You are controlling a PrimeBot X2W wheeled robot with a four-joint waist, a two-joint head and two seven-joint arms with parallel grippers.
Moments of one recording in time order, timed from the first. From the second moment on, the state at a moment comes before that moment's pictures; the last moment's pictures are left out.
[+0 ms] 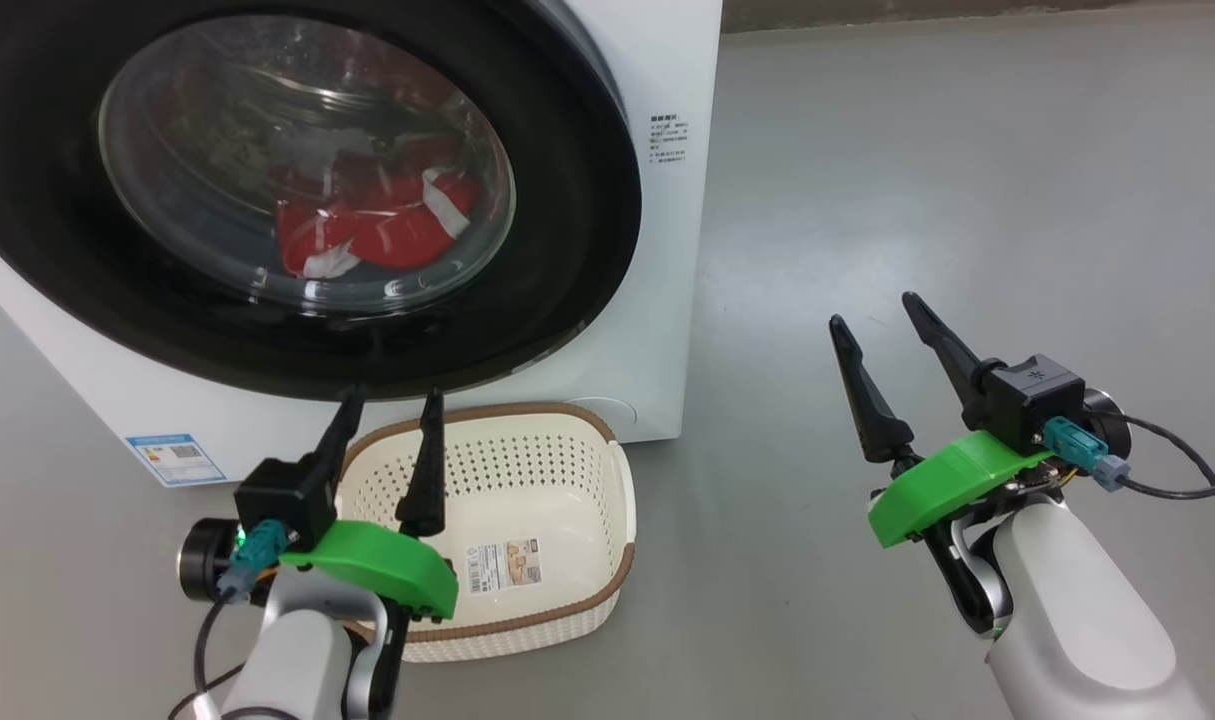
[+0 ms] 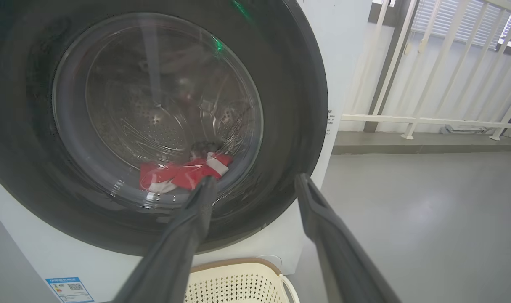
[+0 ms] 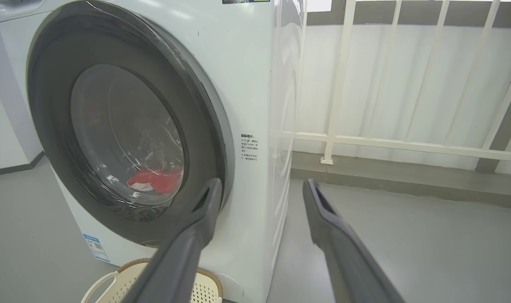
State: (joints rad) left arm -0.42 0.03 -0.19 0.51 -0.28 0.00 -0.25; right arm -0.43 -0.05 0.13 0.51 0.24 0.13 -0.25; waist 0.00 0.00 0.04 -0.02
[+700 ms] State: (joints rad) left arm -0.43 0.03 -0.19 0.55 -0.28 0.00 -0.25; right arm -0.44 -0.05 0.13 0.51 0.23 0.13 -0.26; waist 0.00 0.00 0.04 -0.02
